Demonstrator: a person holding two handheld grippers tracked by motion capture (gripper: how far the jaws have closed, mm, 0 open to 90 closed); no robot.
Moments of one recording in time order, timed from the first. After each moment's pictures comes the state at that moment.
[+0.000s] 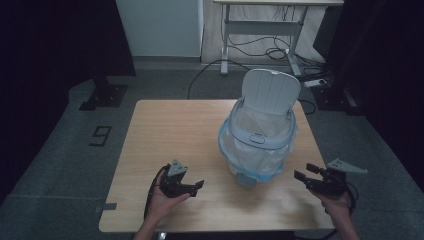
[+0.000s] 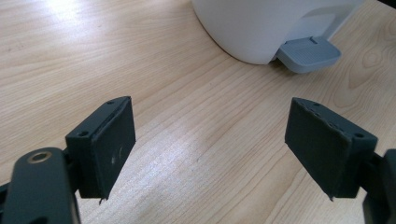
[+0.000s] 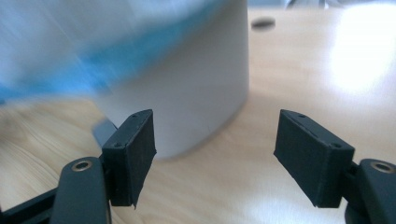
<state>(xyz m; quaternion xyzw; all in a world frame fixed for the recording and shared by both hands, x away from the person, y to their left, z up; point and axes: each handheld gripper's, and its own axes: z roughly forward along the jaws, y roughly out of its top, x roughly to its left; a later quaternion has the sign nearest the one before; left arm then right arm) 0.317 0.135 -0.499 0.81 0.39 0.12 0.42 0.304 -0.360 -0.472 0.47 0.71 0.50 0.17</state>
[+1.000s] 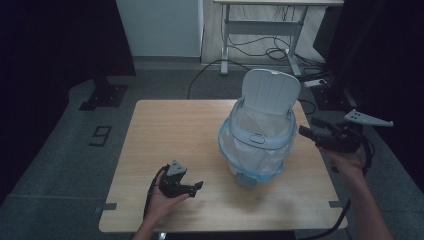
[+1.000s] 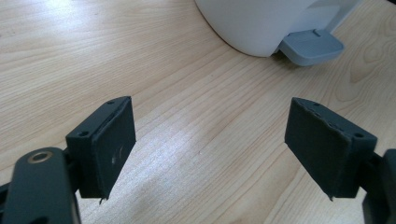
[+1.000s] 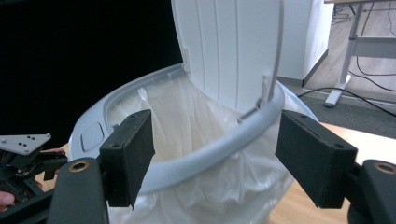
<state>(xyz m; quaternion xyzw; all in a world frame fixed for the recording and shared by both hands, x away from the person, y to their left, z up) 0.320 0.139 -0.504 0.81 0.39 0.11 0.42 0.349 -0.341 -0.327 0.40 0.69 0.57 0.19</state>
